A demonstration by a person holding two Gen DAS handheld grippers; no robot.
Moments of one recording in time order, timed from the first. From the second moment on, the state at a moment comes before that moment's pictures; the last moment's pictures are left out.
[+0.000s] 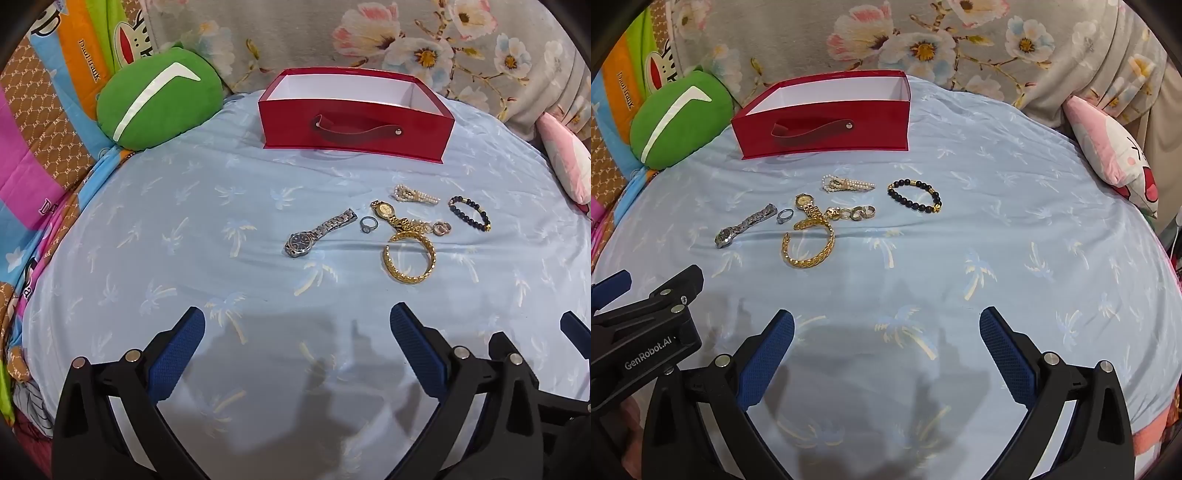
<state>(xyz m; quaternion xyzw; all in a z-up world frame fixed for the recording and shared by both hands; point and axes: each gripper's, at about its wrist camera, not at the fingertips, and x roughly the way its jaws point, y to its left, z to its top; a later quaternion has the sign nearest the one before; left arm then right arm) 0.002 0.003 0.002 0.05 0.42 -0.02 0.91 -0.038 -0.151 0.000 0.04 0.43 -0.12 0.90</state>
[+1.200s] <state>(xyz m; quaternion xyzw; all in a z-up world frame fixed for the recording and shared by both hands) 0.008 0.001 -0.010 0.05 0.43 -0.02 0.90 -0.033 -0.150 -0.009 0.04 0.44 -0.11 0.89</state>
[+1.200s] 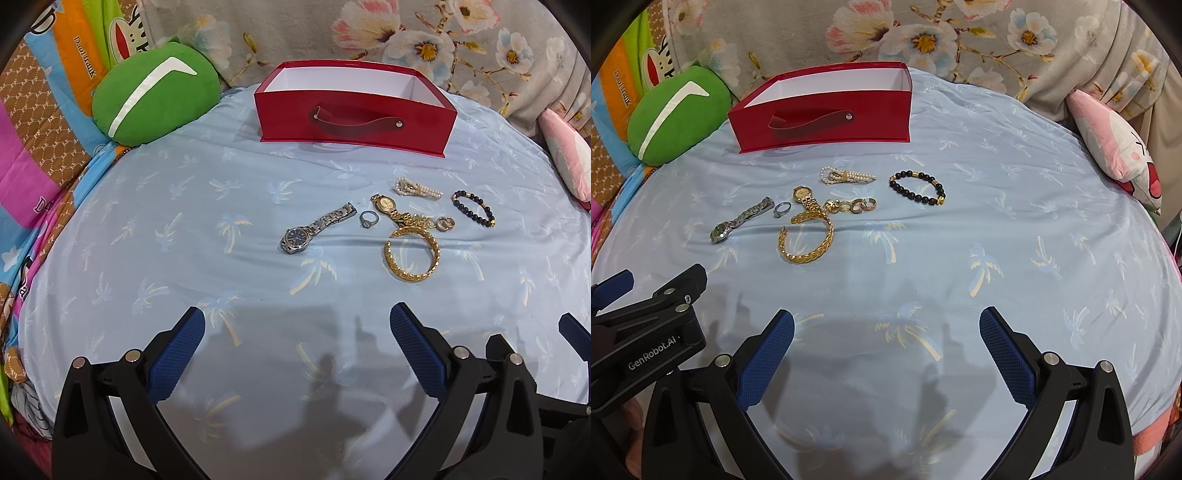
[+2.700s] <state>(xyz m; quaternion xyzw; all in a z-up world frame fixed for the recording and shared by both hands) 0.015 -0.002 -0.013 0.05 0.43 -0.02 0.90 -0.032 -0.150 -0.010 0.04 0.44 -0.11 0.89</state>
